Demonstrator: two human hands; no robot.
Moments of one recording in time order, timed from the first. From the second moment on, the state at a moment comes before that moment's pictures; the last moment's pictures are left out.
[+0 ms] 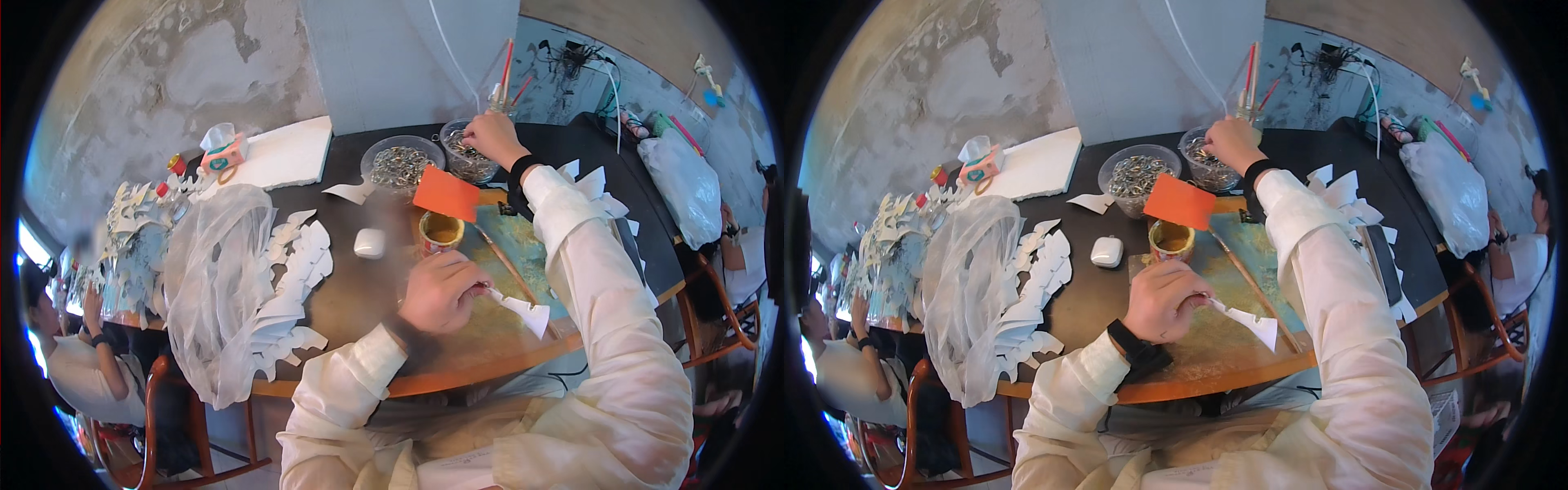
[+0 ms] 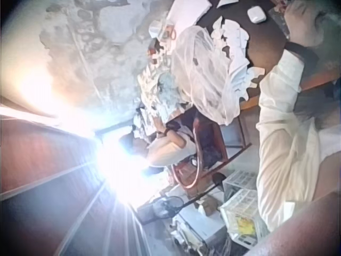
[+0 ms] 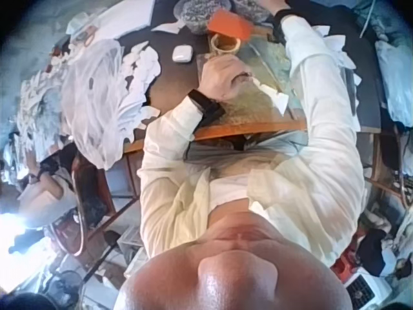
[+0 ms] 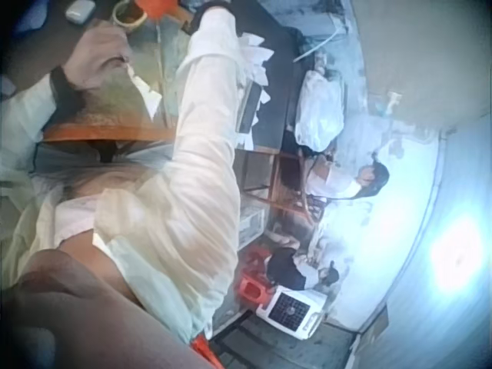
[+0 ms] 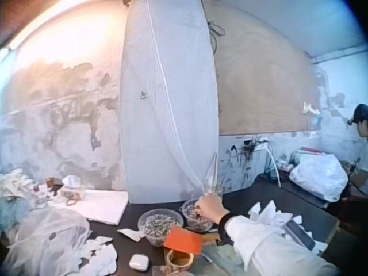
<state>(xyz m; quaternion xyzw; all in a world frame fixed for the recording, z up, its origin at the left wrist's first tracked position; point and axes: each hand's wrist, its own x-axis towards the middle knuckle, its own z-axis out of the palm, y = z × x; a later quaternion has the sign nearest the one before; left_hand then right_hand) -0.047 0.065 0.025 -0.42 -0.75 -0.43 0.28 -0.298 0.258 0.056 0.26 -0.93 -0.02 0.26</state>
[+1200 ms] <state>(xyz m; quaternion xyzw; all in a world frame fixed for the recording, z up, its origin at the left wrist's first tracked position) -0.050 0.068 0.009 -0.21 -0.82 -0.54 0.03 -0.062 0.304 0.096 0.24 -0.82 0.51 0.05</state>
